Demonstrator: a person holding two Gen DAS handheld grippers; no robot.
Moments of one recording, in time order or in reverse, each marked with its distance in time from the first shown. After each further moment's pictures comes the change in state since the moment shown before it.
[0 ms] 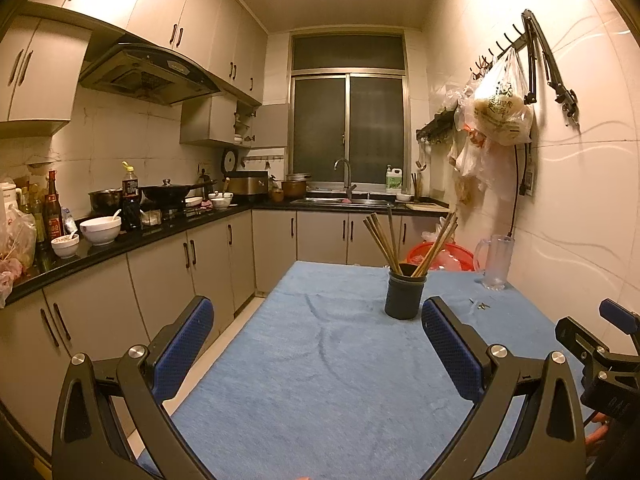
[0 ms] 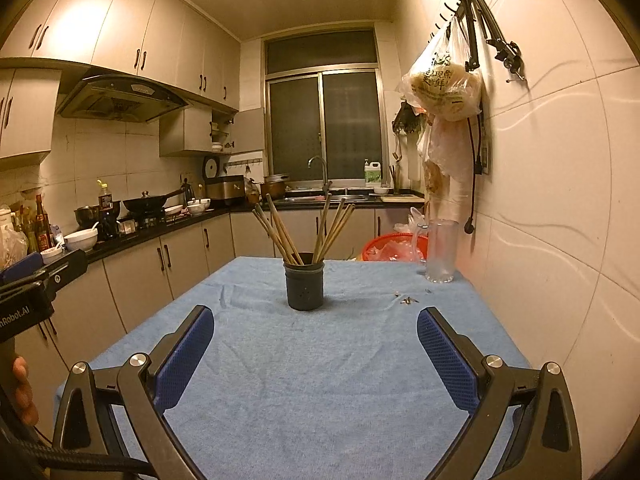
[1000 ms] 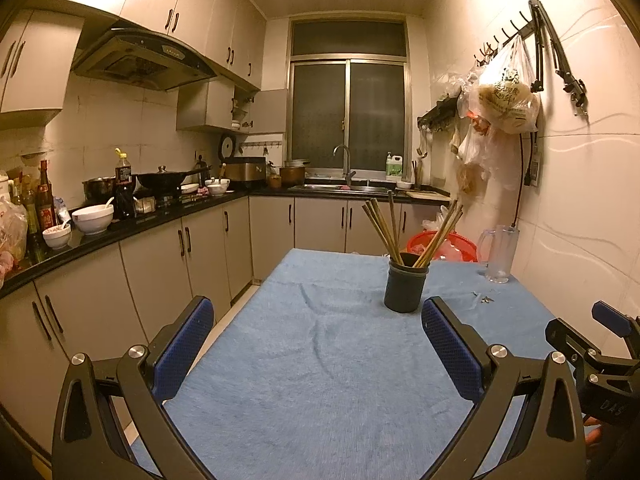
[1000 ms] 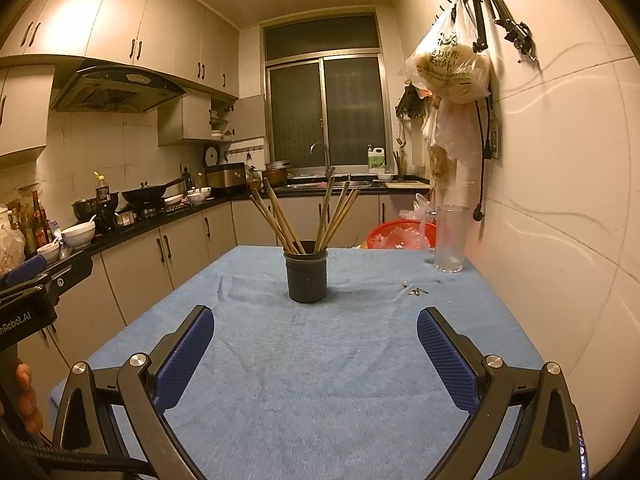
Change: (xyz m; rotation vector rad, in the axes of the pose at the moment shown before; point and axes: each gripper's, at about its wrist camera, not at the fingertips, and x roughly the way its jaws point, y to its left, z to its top) left arm 0.036 -0.002 -0.001 -0.010 0.052 -0.002; right arm 0.035 -0.001 0.000 0.008 0.054 0.013
